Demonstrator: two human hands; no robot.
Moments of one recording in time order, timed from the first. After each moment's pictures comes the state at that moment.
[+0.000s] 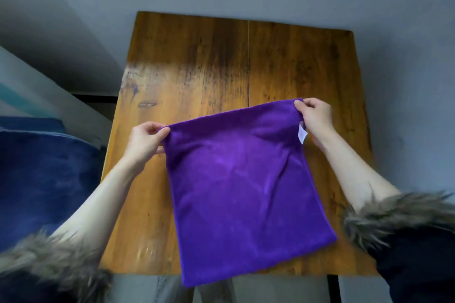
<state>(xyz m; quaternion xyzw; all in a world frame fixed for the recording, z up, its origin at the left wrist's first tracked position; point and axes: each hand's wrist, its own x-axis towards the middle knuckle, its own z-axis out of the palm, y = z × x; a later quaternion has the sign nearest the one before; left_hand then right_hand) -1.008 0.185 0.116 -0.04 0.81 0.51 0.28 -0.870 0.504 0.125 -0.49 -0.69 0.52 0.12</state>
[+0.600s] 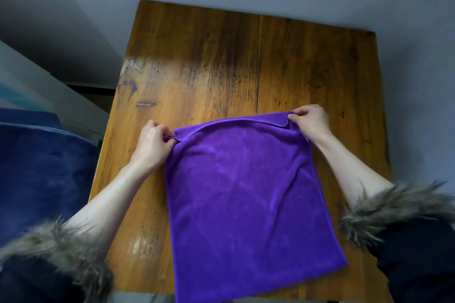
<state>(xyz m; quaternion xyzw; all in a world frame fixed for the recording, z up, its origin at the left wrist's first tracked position) -1.024 0.195 0.069 0.15 0.94 0.24 0.19 -0.902 0.513 0.088 -0.44 -0.83 0.34 0.00</state>
